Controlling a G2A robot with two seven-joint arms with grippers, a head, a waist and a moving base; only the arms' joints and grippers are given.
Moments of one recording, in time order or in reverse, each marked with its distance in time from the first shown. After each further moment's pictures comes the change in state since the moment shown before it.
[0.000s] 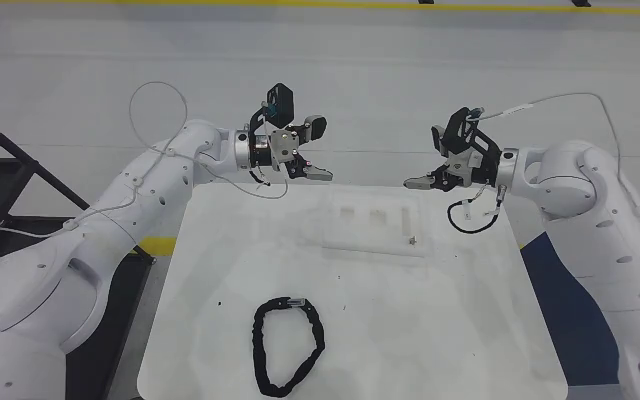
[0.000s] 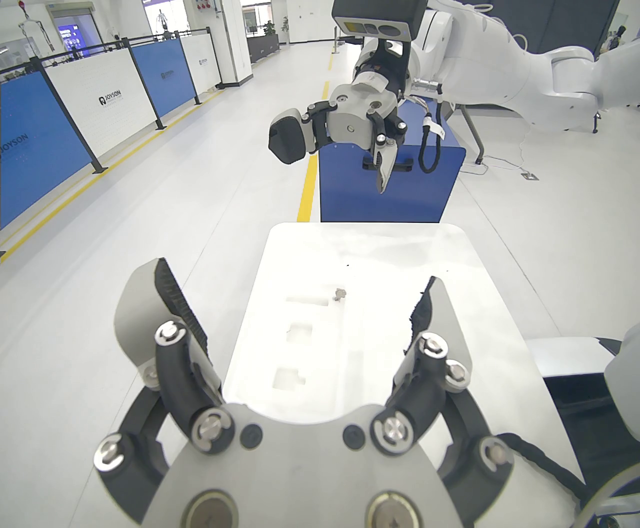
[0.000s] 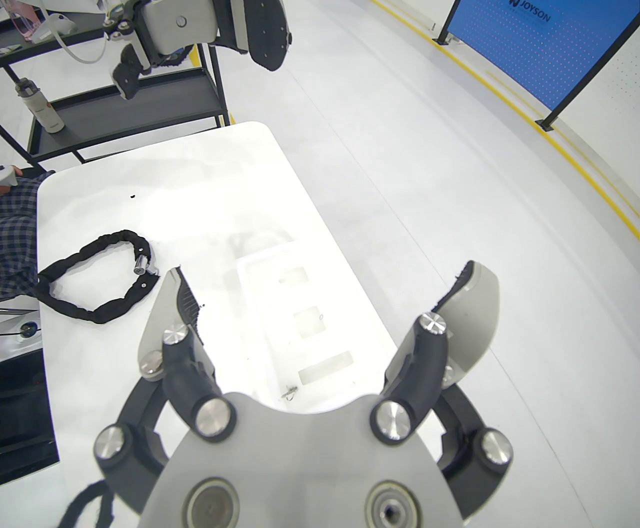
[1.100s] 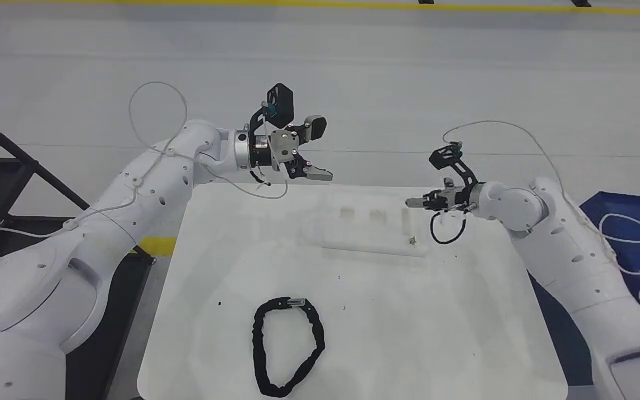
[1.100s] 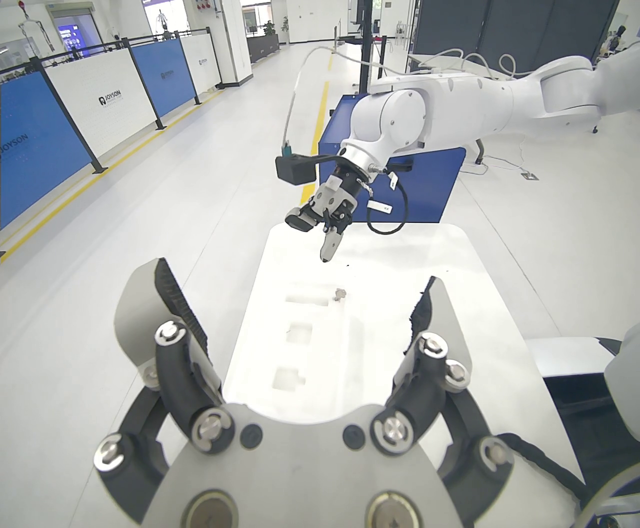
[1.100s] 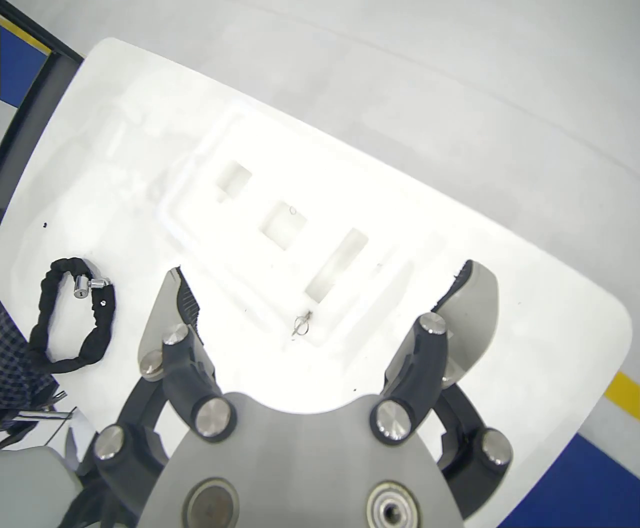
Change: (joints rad) left arm 0.000 0.000 0.000 0.000 0.000 0.000 0.000; right arm 0.006 -0.086 -0.174 0.294 0.111 0.489 0.200
